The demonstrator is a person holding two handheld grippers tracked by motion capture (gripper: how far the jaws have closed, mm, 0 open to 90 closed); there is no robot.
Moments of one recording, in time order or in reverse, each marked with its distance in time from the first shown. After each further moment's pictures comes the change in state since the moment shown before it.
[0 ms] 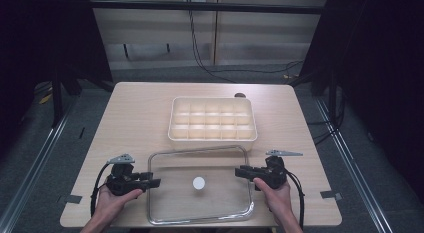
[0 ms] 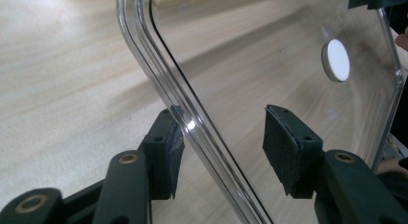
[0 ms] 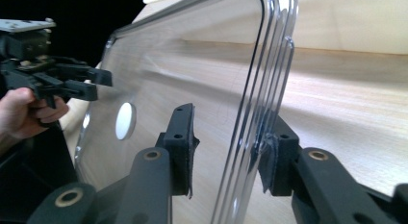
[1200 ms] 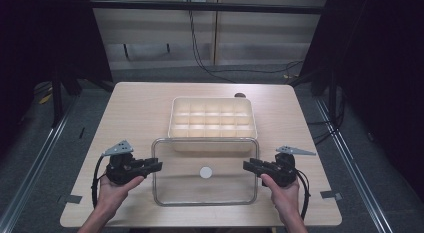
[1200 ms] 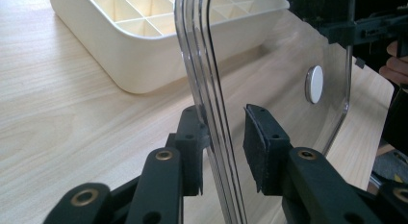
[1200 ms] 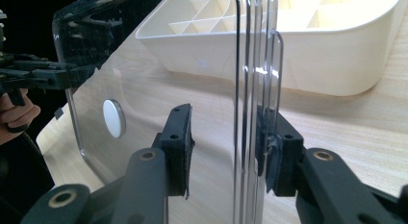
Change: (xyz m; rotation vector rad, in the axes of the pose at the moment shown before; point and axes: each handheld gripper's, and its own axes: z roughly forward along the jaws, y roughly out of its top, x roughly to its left) left arm -0.019 0.036 -0.016 -0.157 0.004 0.091; right arm 0.012 0.012 -0.027 -0.099 -0.098 -0.039
